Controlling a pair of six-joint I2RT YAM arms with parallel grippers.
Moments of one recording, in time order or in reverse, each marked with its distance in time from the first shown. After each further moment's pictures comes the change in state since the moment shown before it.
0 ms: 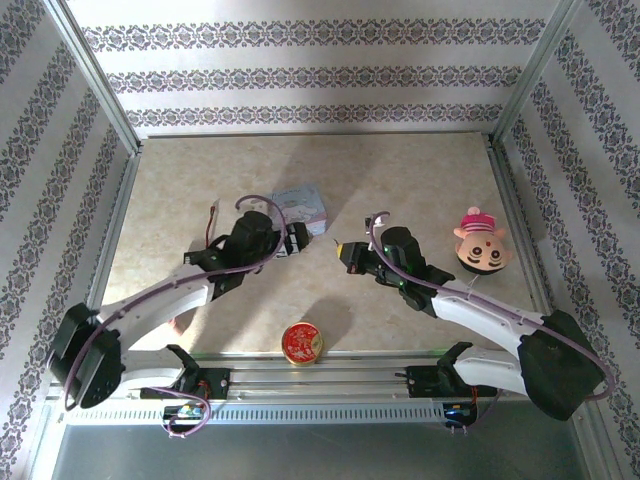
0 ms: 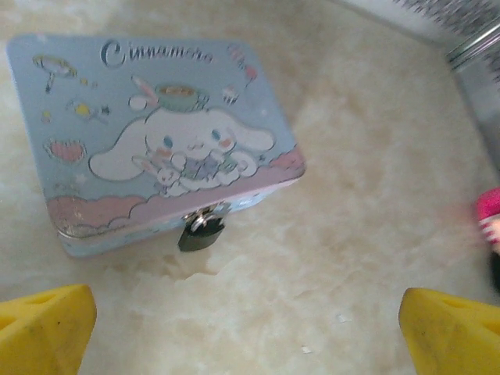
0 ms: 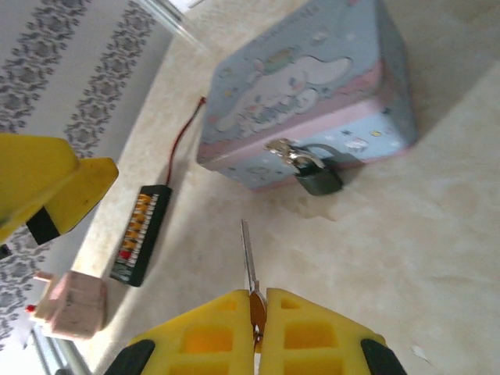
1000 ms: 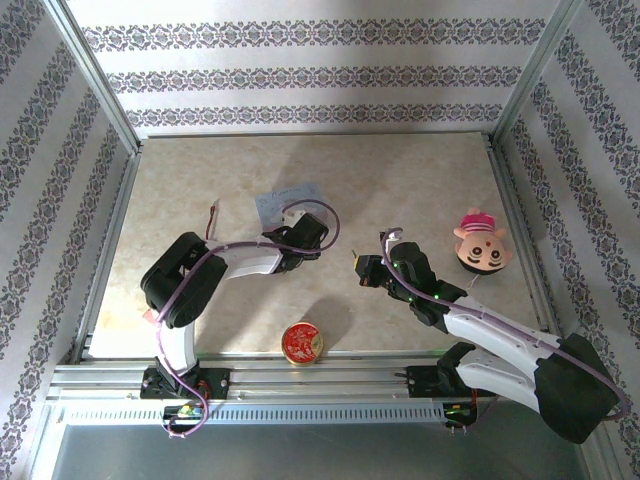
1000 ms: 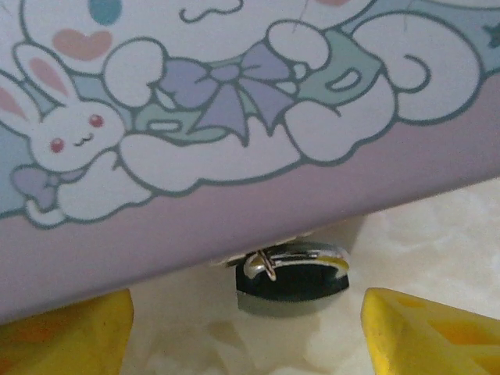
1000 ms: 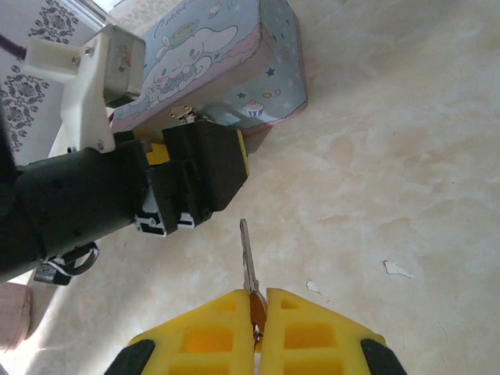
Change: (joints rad) left arm -0.059 0.623 0.294 -0.053 -0.263 0.048; right arm -0.003 -0.144 -0.115 -0.093 0.123 -0.009
